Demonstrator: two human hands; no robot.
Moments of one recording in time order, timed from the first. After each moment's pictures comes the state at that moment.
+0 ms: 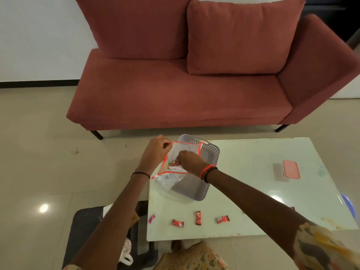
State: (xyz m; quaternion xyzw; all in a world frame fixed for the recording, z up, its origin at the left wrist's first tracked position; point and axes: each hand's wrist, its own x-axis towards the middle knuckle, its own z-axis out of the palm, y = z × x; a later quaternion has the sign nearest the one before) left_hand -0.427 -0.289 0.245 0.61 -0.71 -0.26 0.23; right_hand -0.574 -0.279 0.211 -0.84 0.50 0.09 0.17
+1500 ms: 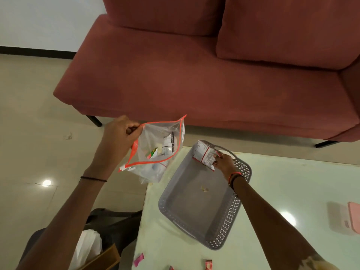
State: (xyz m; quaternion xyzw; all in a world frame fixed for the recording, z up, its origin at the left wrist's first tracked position) left_hand -0.339 -0.405 0.154 0.69 -0.65 -0.12 0.30; right_hand -0.647 -0.449 -0.051 -0.35 0.74 -0.21 0.53
